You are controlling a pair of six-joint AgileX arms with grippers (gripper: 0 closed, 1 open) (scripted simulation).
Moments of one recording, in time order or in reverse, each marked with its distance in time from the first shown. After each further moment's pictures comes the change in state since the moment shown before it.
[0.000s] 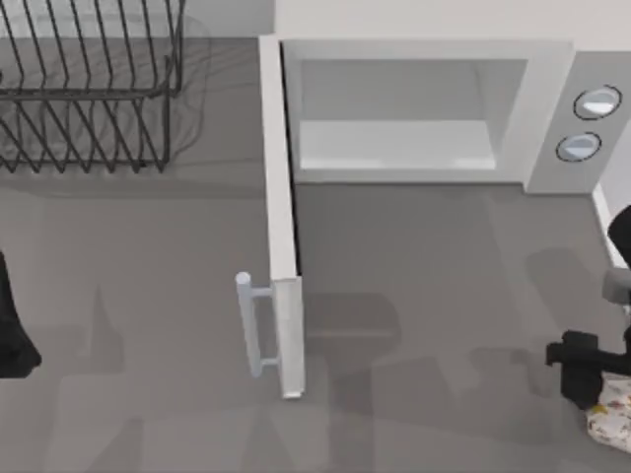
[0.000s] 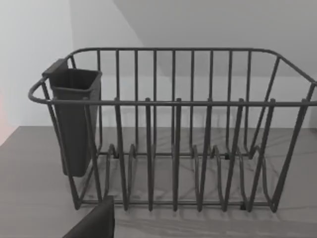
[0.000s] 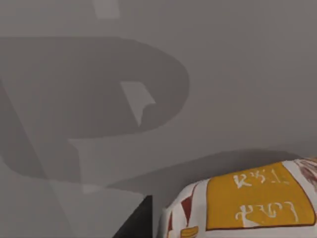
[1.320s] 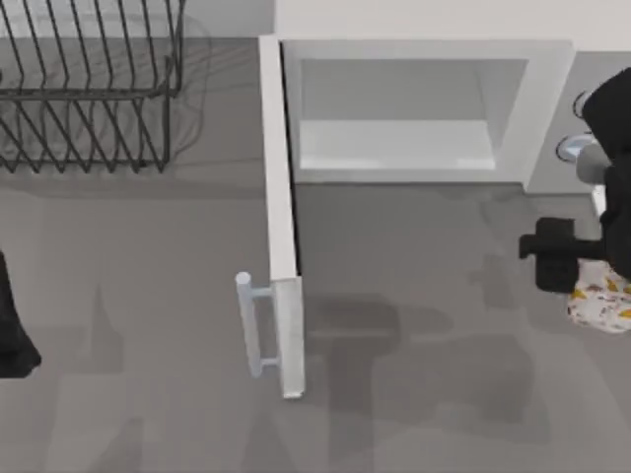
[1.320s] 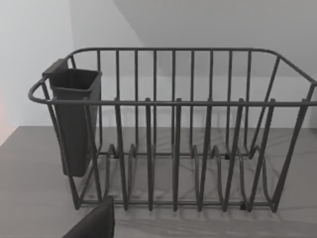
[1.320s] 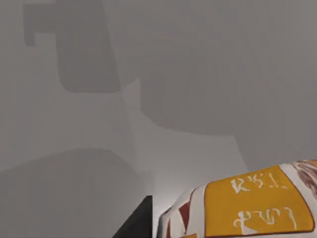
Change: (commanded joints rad) left arm 0.000 0.000 0.000 0.000 0.000 0.000; right arm 0.071 0.021 0.330 -0.135 0.114 -0.039
